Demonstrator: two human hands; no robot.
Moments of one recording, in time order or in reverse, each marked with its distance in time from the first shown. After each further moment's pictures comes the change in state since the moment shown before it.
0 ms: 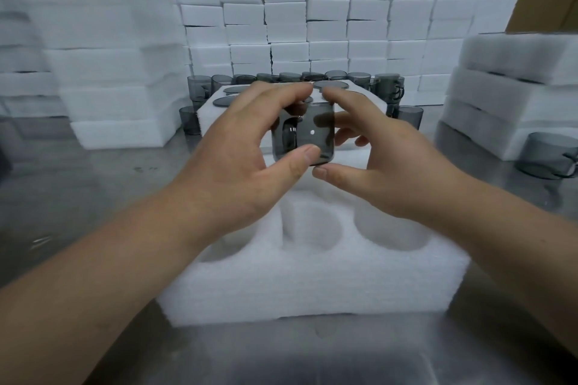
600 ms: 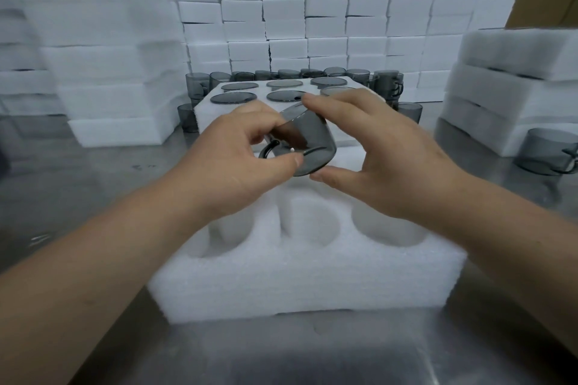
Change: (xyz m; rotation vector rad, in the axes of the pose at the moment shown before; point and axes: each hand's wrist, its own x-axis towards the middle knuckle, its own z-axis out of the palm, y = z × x) left_hand 0.005 -0.003 -0.001 -0.132 -0.120 -0.280; right_hand -0.002 -0.003 0.001 -0.222 0.108 -0.215
